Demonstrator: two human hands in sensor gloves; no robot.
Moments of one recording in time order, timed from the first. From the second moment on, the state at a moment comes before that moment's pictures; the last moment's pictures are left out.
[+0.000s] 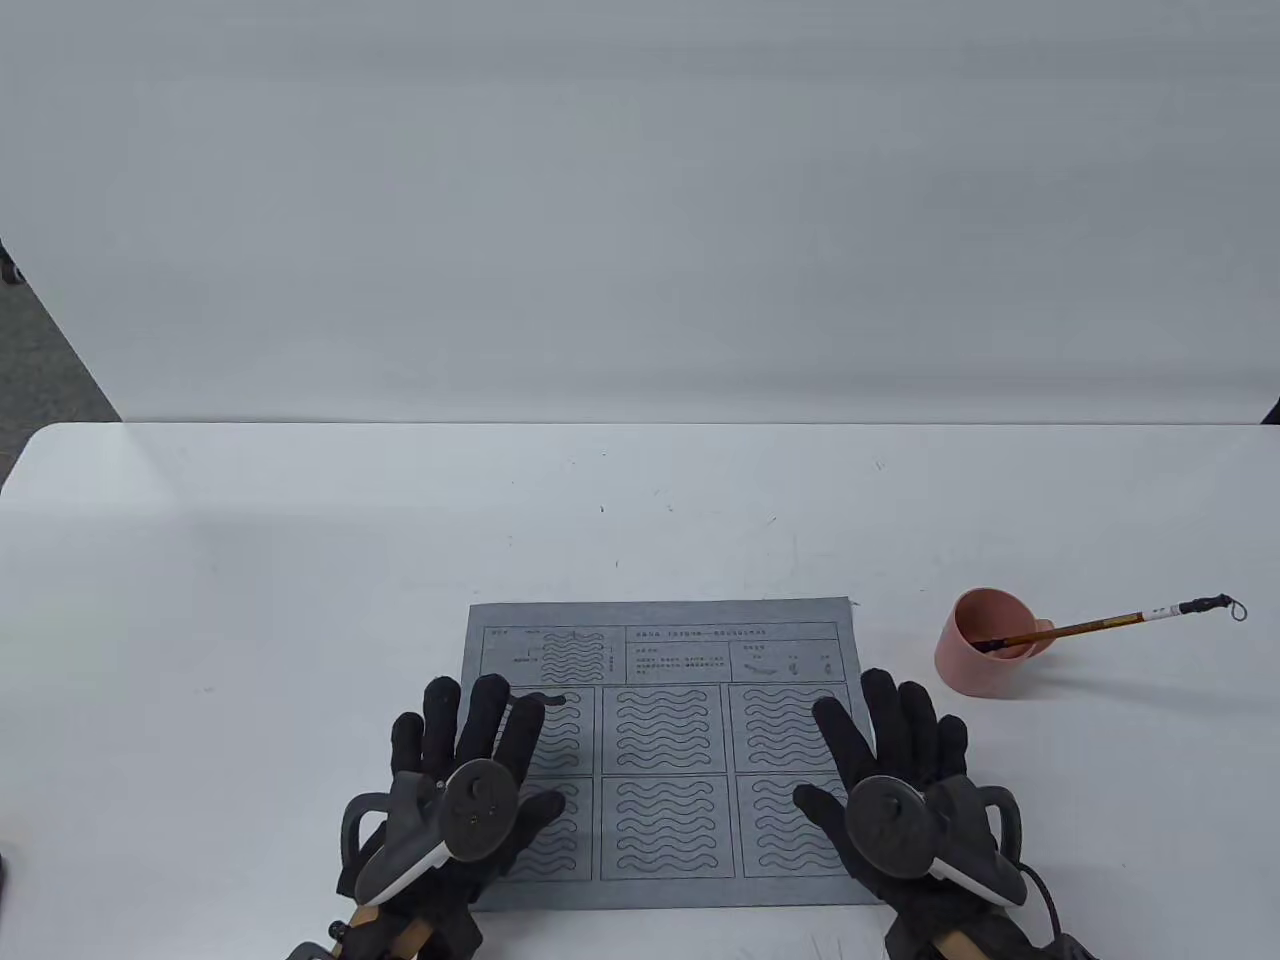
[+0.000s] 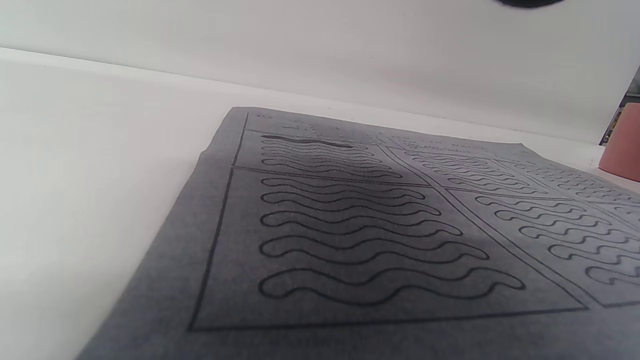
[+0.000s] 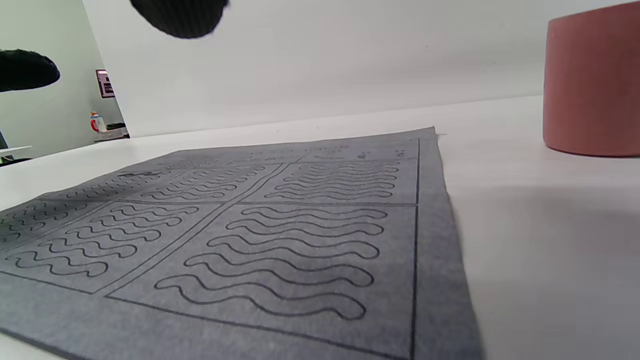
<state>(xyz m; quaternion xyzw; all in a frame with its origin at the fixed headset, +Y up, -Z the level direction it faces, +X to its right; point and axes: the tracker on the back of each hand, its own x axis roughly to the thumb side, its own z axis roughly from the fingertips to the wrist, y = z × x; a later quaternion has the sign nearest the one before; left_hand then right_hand) -0.194 -0.717 -0.265 -0.05 -0.11 0.07 0.99 0.171 -0.708 -0.250 0.14 0.01 0.99 0.09</state>
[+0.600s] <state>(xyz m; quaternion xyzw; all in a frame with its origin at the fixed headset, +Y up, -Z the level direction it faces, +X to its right) -0.207 -0.765 -0.293 -0.20 -0.06 0.07 0.98 0.278 -0.688 -0.270 -0.19 -0.04 0.96 0.19</state>
